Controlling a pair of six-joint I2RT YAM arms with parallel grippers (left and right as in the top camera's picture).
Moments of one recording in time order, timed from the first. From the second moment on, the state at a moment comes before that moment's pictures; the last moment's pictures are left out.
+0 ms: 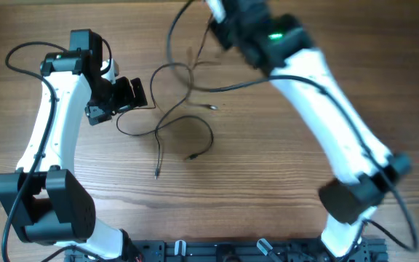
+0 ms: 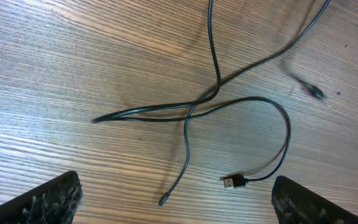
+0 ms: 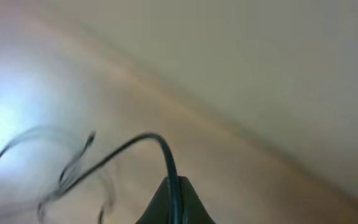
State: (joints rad) left arm 0.04 1.73 1.47 -1.19 0.18 -0.27; right arm 0.55 1.93 2.17 -0.86 0.33 -0.20
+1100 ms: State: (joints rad) left arm 0.03 1.73 1.47 -1.22 0.24 -0.27; right arm -0.85 2.14 2.20 -1.00 0.18 0.62
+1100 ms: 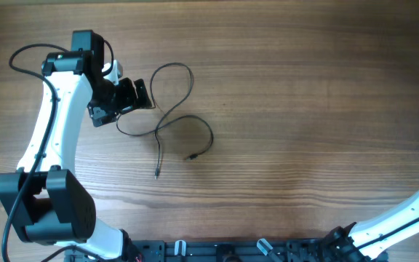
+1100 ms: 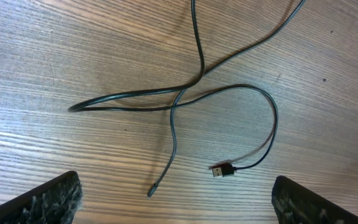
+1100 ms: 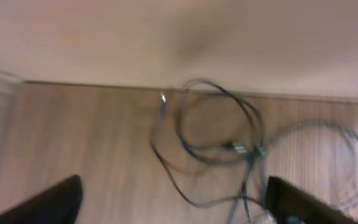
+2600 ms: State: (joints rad) left arm 0.06 1.05 1.52 -1.37 0.01 -0.28; right arm 0.88 2.14 1.64 -0.59 -0.34 -0.55
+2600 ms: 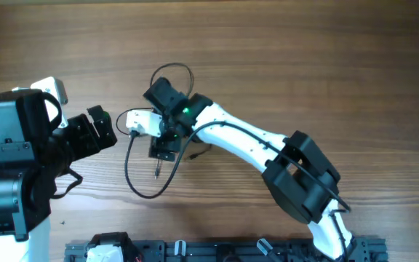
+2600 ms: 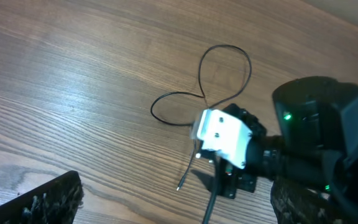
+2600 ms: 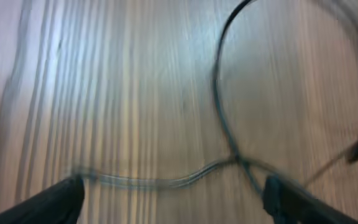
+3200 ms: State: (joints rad) left arm 0.06 1.05 1.52 -1.38 0.01 -0.28; right arm 0.89 2.21 1.54 -0.38 0.00 0.25
